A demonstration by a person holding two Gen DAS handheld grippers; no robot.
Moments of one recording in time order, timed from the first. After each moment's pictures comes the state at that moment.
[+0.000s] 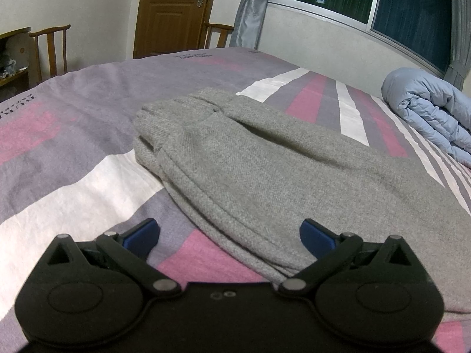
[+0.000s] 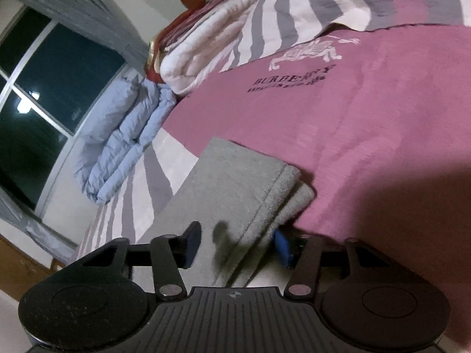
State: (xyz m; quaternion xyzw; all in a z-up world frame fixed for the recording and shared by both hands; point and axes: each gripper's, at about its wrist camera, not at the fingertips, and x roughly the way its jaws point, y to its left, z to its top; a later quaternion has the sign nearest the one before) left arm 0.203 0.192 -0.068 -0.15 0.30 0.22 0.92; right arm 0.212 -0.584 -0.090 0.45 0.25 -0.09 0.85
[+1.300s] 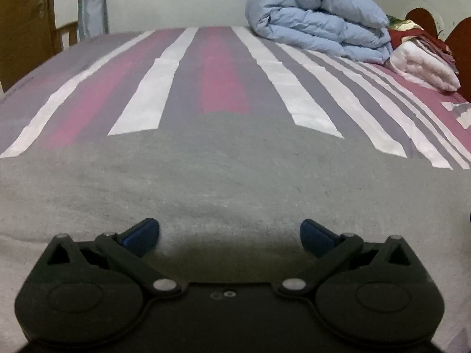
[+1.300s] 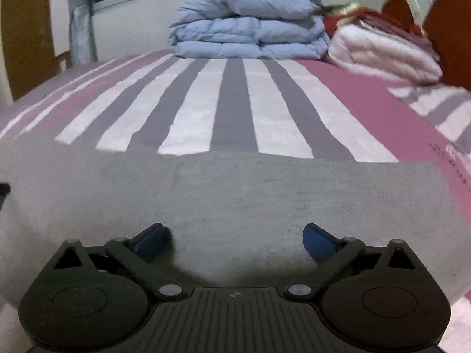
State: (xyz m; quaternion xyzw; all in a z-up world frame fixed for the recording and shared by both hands) left arm 0.360 0.047 -0.057 0.00 0.40 -0.01 0.92; right arm 0.297 -0.369 -0.080 0.04 0.35 0.03 0.93
